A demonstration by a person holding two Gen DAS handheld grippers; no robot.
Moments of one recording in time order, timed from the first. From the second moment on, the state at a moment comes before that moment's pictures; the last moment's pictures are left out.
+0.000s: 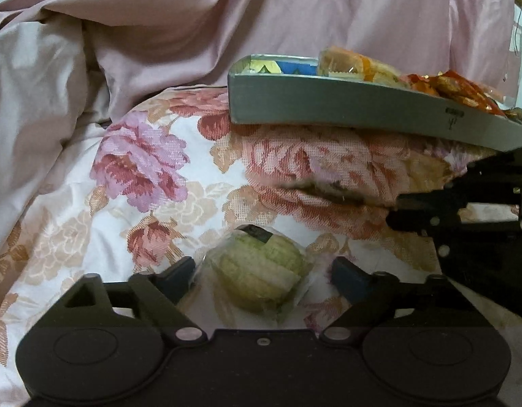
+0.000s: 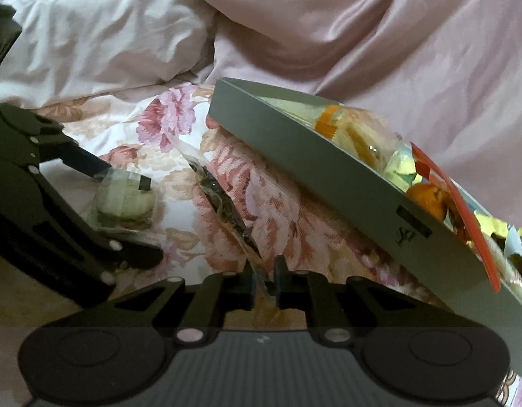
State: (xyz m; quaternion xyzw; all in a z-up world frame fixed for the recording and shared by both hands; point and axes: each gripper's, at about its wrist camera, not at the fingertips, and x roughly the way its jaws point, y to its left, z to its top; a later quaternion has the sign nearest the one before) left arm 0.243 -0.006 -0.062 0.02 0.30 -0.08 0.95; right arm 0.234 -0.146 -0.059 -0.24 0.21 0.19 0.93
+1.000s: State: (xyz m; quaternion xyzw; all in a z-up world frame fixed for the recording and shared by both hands) left arm 0.150 -0.041 -0.053 0.00 0.32 -0.06 0.95; right arm 0.171 -0.192 -0.045 -0.08 0.35 0.22 0.91
